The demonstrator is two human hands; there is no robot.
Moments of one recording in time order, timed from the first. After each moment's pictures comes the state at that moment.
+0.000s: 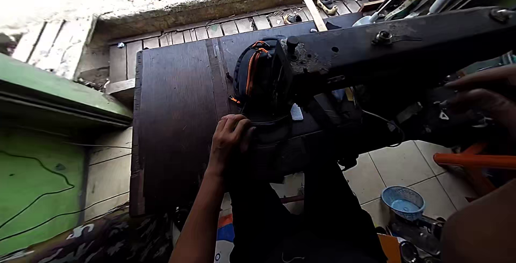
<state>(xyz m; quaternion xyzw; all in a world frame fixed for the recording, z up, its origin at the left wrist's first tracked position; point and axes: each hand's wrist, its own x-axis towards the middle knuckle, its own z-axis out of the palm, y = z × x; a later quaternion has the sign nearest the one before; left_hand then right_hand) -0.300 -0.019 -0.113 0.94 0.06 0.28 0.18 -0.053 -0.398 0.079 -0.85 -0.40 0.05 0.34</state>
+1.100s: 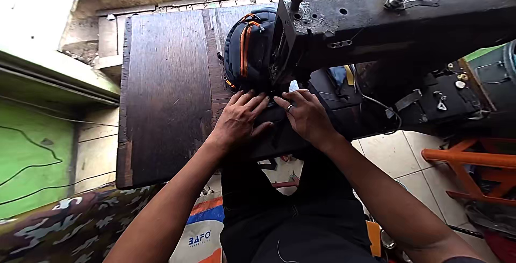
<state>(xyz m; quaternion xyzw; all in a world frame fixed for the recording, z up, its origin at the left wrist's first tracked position) -0.281 -0.035 -0.109 0.99 -0.04 0.10 0.10 -0.144 -0.230 -0.101 -0.81 -0.55 -0.04 0.18</state>
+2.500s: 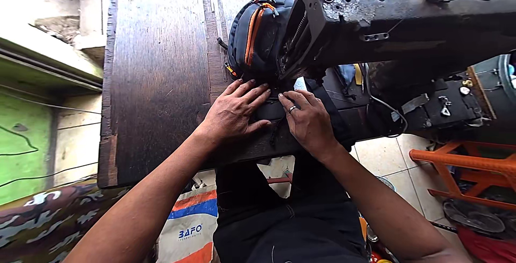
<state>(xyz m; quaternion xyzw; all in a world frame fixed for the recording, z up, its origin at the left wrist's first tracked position) -0.281 -0.012 -0.111 0.99 -0.07 0.08 0.09 -0.167 -0.224 -0.104 -0.85 -0.51 -0.06 0.15</state>
